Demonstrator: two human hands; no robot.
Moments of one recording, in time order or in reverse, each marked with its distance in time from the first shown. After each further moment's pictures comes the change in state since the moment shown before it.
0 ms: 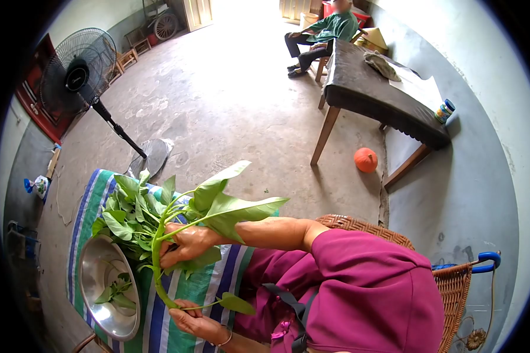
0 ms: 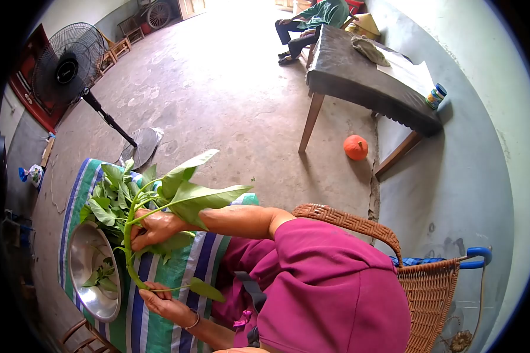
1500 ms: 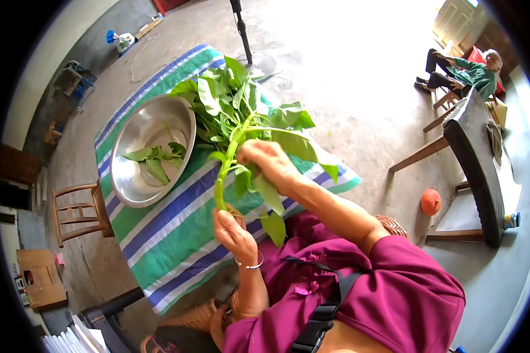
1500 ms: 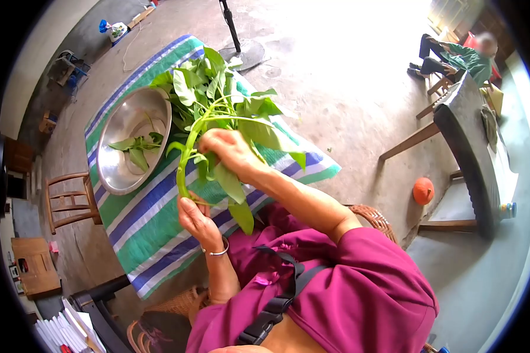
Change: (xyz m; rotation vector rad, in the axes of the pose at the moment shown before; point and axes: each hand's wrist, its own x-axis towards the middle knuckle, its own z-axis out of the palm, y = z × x) left_hand -0.008 -0.015 -0.007 0.146 0.179 0.108; right_hand -0.001 0.015 0.056 0.335 0.299 0.537
